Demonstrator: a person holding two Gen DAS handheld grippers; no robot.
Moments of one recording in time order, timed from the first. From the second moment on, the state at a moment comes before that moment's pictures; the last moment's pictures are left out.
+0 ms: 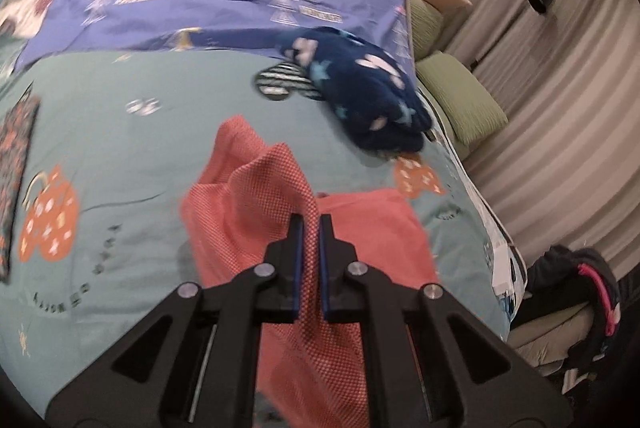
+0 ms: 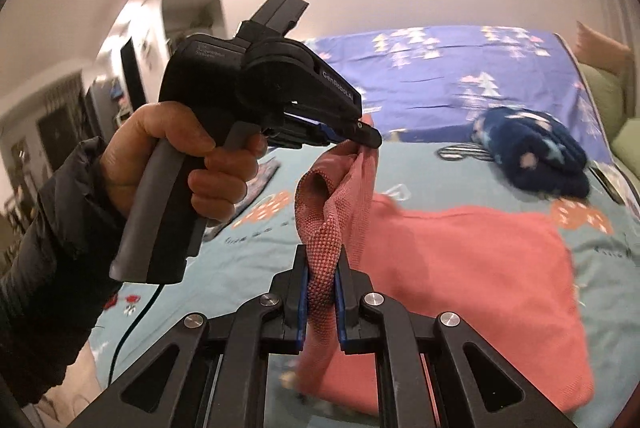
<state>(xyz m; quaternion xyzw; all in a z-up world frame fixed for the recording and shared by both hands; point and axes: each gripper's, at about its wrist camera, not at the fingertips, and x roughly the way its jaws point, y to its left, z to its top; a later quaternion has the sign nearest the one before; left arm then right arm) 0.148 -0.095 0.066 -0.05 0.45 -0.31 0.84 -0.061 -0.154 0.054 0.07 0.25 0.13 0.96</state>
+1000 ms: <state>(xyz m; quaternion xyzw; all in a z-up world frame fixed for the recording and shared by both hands) 0.089 -0.323 0.007 0.12 0.45 -0.37 0.80 -0.109 -0.340 -0.021 0.29 0.31 0.05 0.90</state>
